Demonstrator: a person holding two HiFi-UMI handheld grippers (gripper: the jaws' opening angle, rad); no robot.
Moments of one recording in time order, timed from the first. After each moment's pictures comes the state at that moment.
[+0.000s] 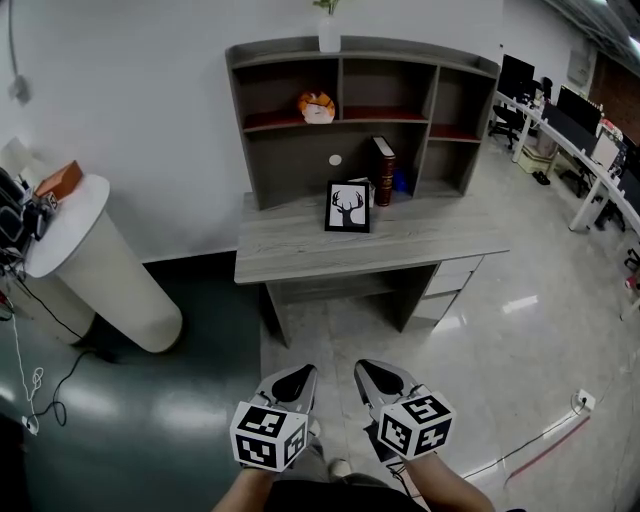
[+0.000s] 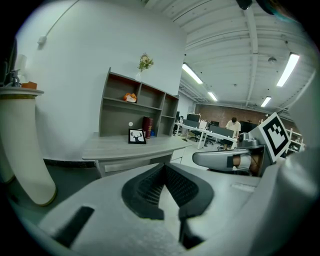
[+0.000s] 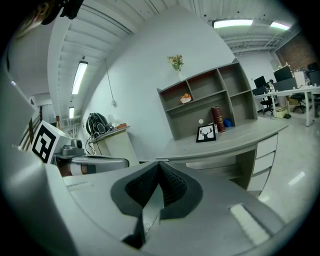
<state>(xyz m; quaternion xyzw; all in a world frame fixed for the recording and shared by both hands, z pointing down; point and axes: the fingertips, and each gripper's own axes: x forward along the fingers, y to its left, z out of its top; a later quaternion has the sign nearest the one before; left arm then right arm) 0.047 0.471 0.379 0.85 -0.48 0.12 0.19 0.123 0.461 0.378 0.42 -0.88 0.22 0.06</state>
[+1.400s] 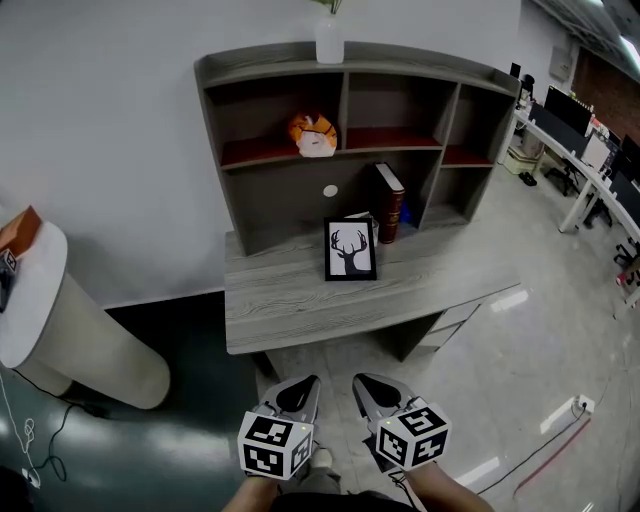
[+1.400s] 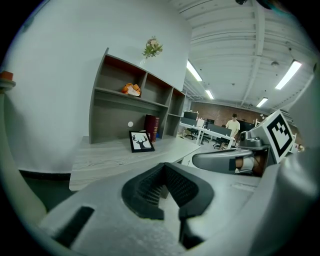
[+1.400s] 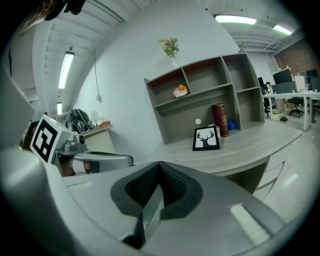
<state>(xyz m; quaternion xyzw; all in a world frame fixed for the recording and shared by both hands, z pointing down) 0.006 0.274 0.390 0.86 -0.44 0.14 0.20 0.073 0.277 0.389 0.45 -0.86 0.23 0.09</state>
